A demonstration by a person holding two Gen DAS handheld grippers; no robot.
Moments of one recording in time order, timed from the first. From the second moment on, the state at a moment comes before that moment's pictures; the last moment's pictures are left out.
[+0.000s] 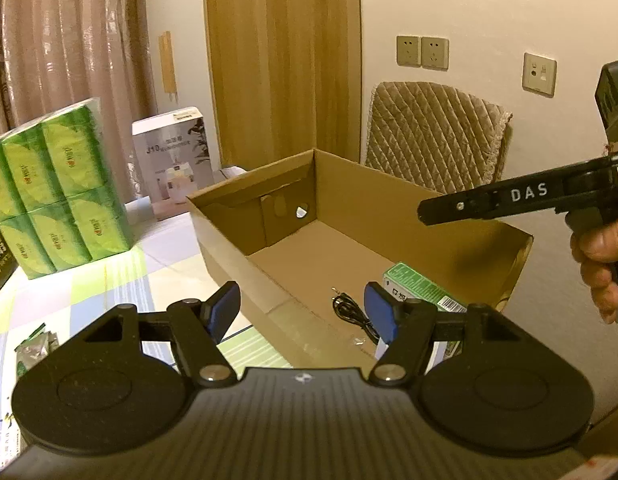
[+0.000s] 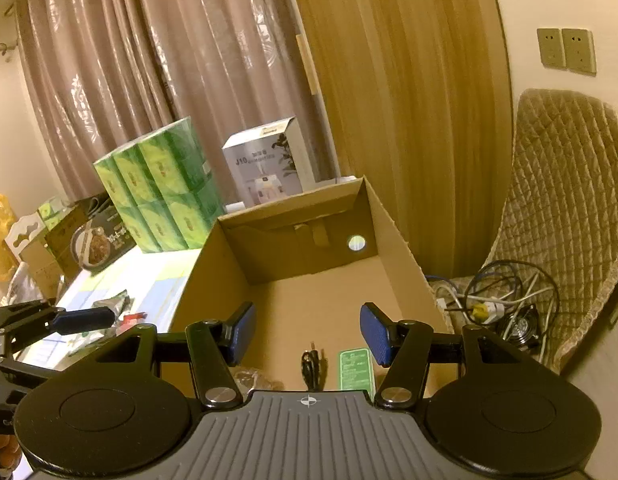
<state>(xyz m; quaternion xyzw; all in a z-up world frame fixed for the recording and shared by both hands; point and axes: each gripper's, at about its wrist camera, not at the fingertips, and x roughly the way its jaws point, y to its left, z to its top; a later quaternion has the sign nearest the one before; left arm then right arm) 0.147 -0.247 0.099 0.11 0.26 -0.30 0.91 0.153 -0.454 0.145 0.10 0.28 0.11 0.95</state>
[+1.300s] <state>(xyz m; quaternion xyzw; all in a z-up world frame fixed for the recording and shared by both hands) 0.078 -0.003 0.051 0.09 0.32 -0.13 0.94 0.120 -0.223 0.148 0.01 0.30 0.28 0.91</state>
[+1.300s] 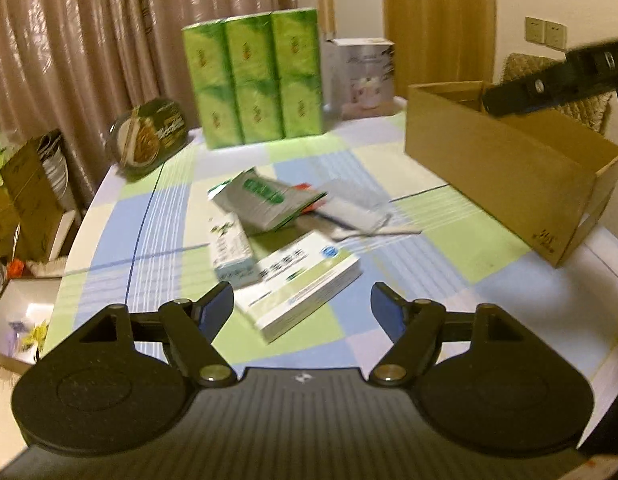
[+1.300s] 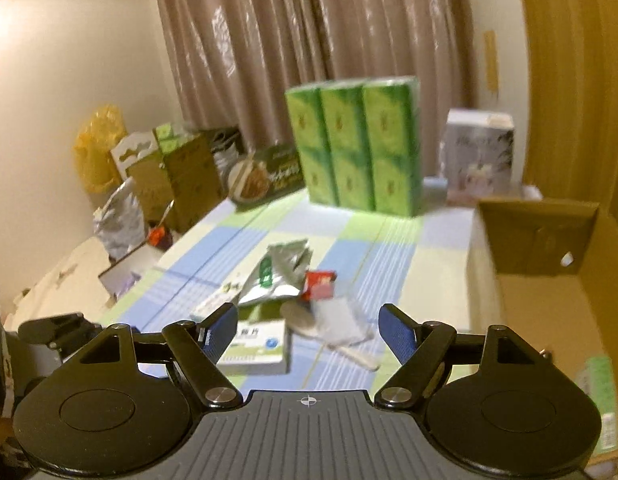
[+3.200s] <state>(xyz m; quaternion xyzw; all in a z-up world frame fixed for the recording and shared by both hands) 0.141 -0.012 -0.018 0.09 0.41 -0.20 0.88 0.239 -0.174 0.010 -0.16 0.43 0.31 0.84</state>
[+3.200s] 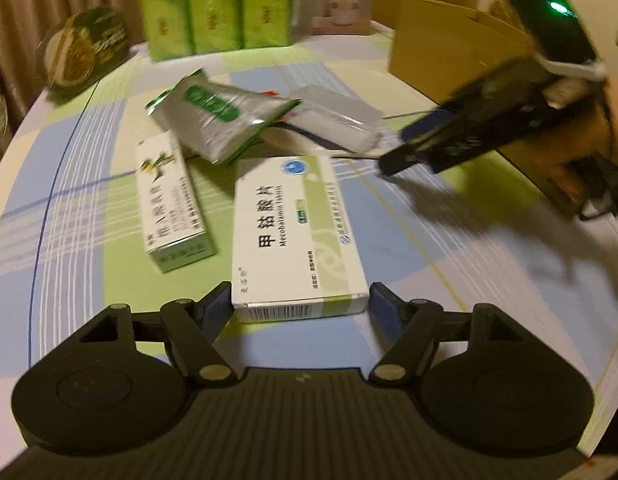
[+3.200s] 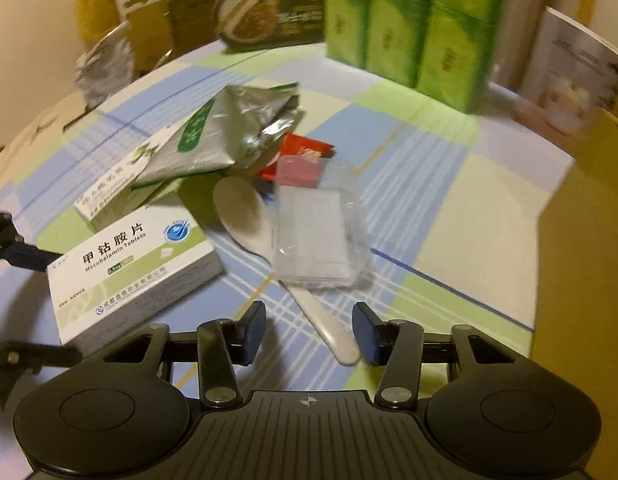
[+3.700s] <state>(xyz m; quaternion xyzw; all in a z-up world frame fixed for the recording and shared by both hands) 0.153 -0.017 -0.020 0.07 0.41 -0.18 0.89 0.174 -0.178 0.017 -0.10 0.49 0.31 0.81</state>
